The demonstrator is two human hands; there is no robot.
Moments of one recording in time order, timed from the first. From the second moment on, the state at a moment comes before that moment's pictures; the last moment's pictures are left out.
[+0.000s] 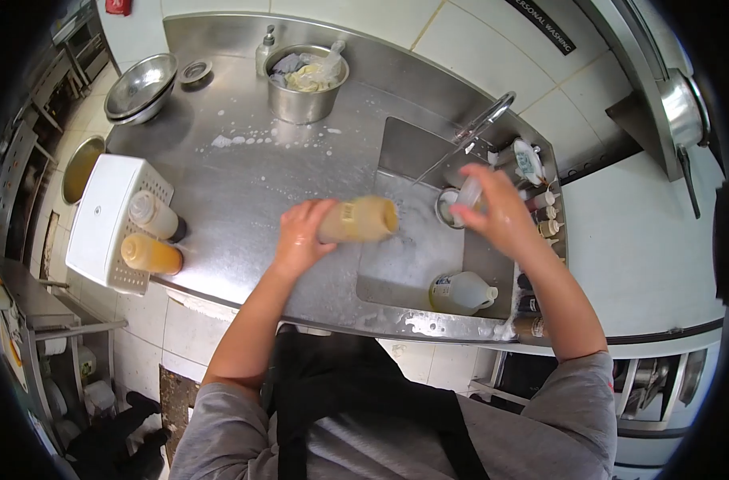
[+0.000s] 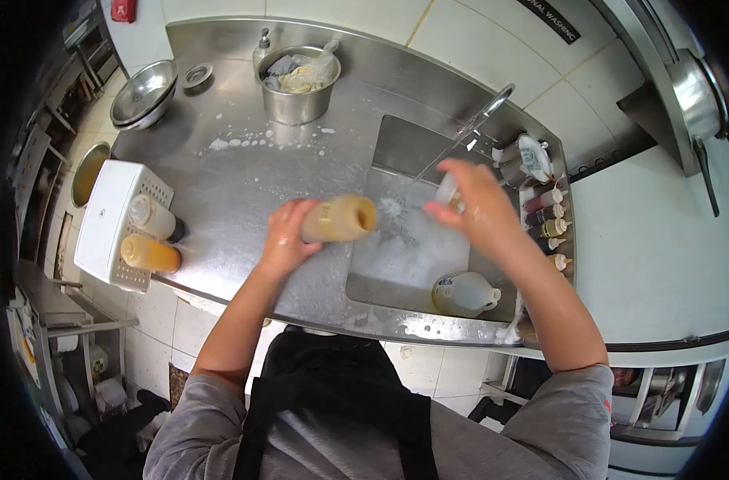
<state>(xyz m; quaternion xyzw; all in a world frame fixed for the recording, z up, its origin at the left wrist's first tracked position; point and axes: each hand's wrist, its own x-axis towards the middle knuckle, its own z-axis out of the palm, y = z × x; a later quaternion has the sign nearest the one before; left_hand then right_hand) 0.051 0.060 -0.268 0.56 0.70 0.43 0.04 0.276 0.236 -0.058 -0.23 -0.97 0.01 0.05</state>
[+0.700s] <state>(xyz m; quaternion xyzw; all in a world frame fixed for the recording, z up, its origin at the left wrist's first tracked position) 0.188 0.242 -0.260 0.29 0.59 0.69 0.31 0.289 0.464 -0.259 -0.32 -0.77 0.45 0.31</state>
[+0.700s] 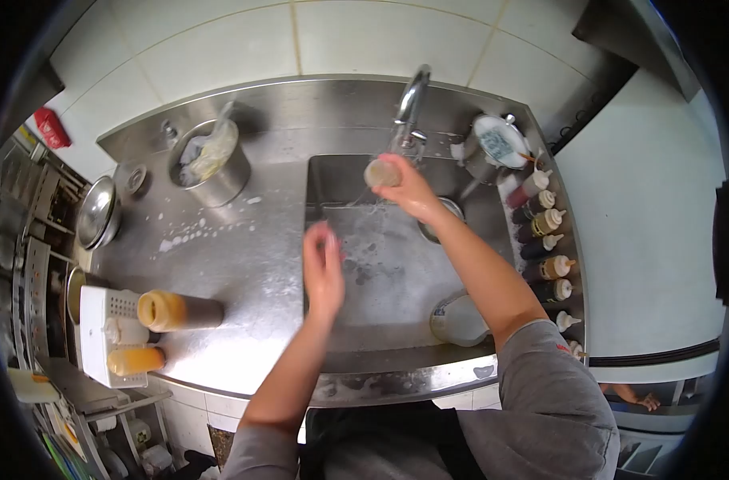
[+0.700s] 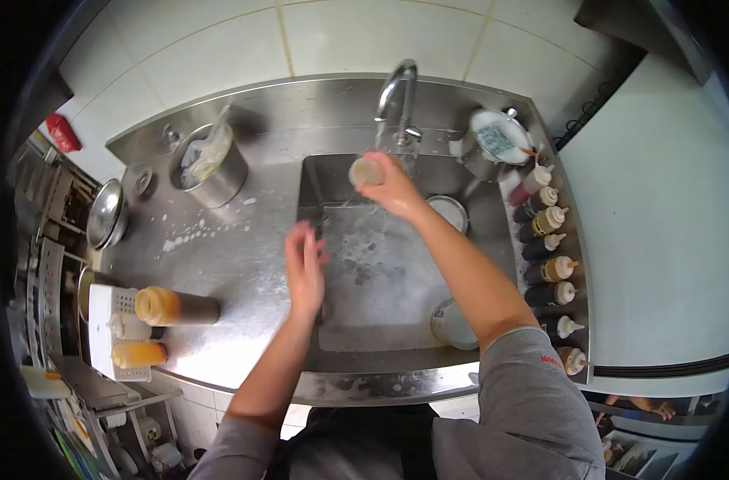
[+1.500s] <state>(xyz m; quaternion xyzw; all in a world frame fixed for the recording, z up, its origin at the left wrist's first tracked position) 0.210 0.347 -0.307 -0.02 0.35 0.67 0.65 0.422 0.582 -0.202 -0.49 -0.64 0.50 0.32</state>
